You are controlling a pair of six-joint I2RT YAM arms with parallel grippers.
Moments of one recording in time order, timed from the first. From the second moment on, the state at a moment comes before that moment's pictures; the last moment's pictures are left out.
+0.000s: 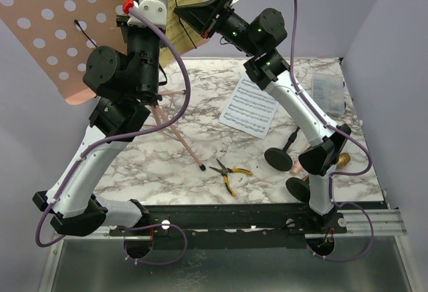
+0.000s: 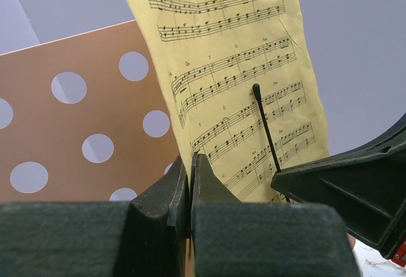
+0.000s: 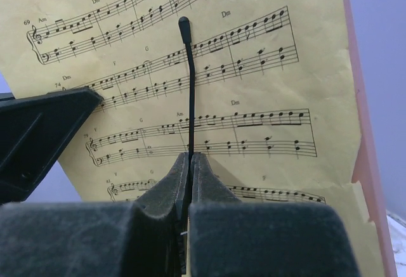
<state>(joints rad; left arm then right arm) -0.75 1.30 1.87 0.00 -0.64 0.60 0.70 2.00 2.31 0.27 -0.43 0.65</state>
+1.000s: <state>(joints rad) -0.73 1.31 1.78 0.11 -0.64 0.67 0.70 1.99 2.27 0.28 -0.43 0.66</state>
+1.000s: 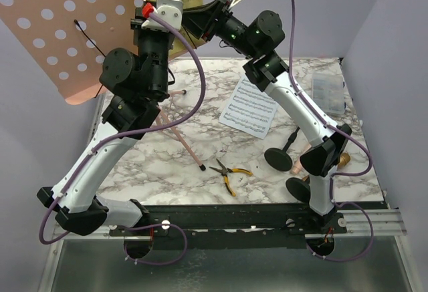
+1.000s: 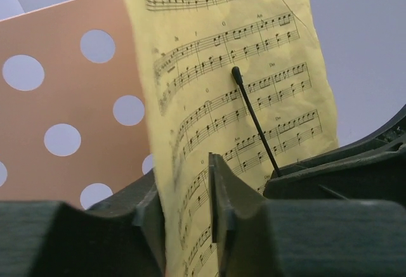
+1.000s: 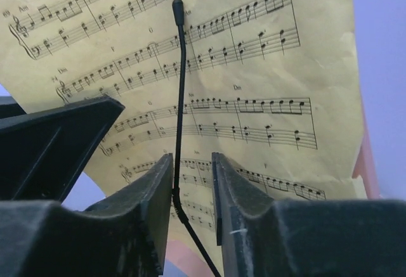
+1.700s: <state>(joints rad) -0.73 0.94 1.78 -0.31 -0.55 0.12 0.70 1.28 1.45 0.07 0.01 0.26</state>
